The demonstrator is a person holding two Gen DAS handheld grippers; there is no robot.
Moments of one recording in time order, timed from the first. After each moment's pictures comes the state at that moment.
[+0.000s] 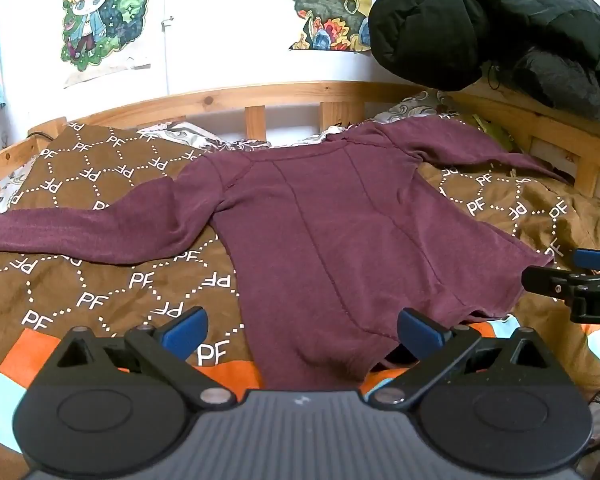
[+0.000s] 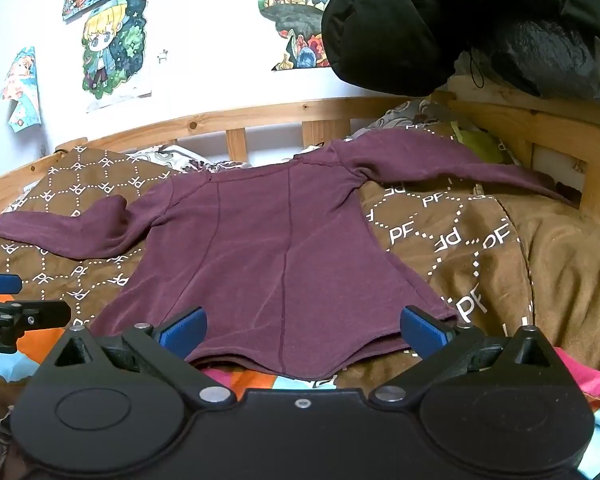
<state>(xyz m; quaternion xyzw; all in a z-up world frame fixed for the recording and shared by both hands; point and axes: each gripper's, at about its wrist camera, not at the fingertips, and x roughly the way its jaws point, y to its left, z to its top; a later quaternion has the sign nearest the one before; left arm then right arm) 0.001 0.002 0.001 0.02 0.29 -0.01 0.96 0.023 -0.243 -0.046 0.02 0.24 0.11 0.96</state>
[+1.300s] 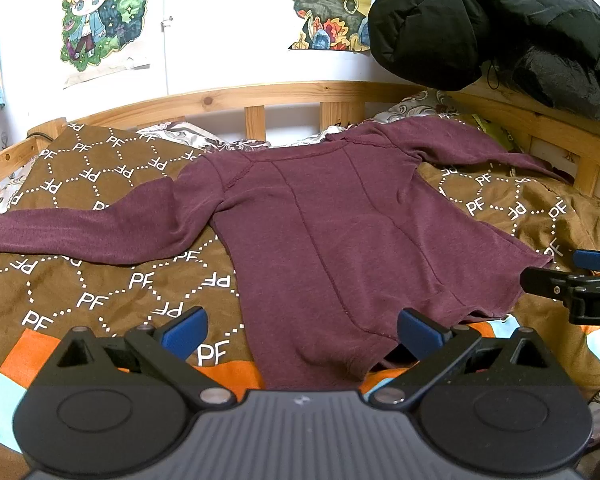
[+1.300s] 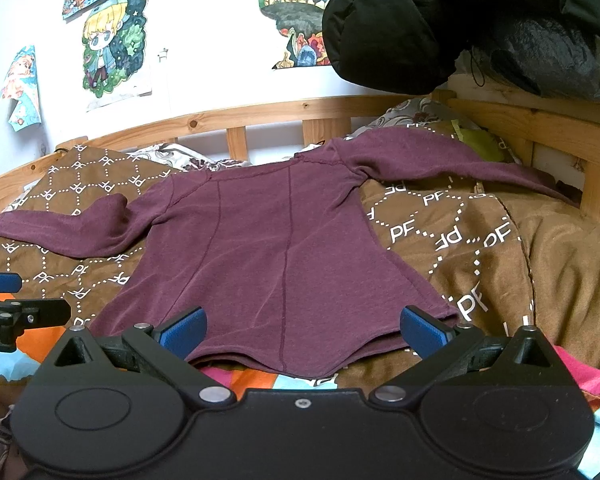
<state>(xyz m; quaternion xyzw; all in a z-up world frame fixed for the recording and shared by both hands) 0.001 0.000 0.000 0.02 0.29 0.00 0.96 0.025 -0.244 -0.047 0.02 0.24 0.12 0.96</state>
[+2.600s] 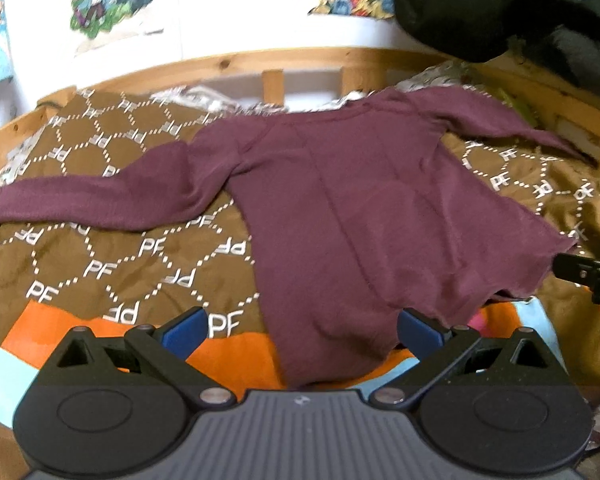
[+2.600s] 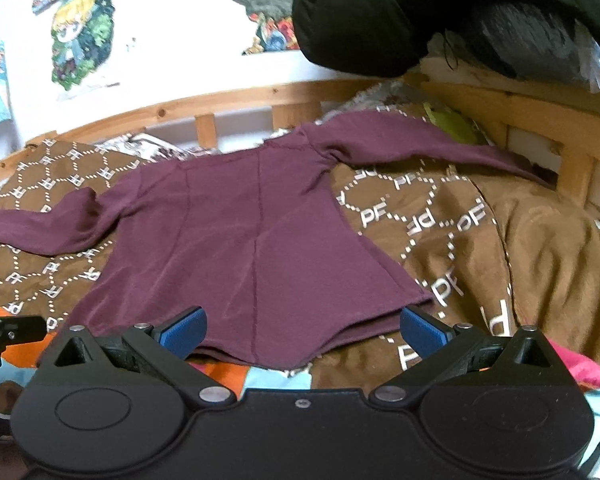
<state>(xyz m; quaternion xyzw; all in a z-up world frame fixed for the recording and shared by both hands) 0.018 0.007 -0.013 0.01 0.35 0.03 0.94 0.033 -0.248 -0.051 0.02 0.27 0.06 0.96</state>
